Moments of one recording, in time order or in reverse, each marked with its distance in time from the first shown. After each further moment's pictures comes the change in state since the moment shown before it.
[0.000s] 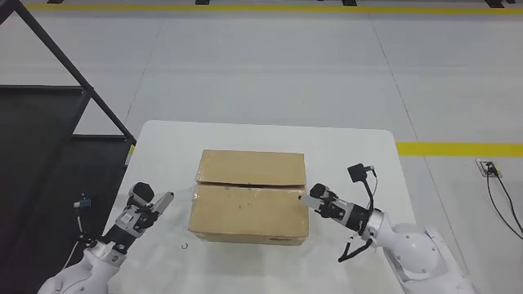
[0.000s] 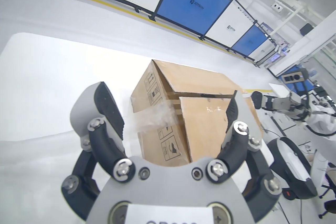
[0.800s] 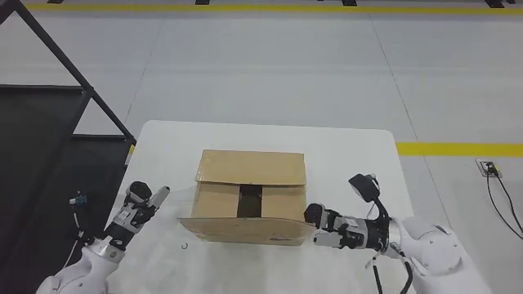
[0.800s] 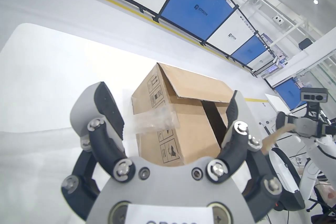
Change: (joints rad) left arm -0.012 -0.002 0.021 -0.022 -0.013 0.101 -0.004; right arm -0.033 0.048 0.052 -0.055 0.381 -0.291 0.434
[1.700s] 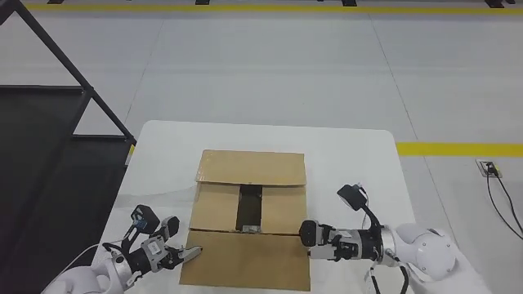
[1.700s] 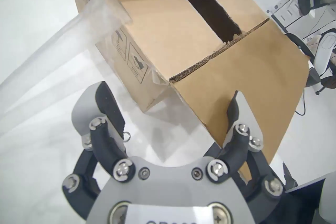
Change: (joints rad) left arm 0.024 0.049 0.047 0.065 0.260 -0.351 -0.258; right arm 0.032 0.086 -0.127 0.026 0.067 0.086 -0.034
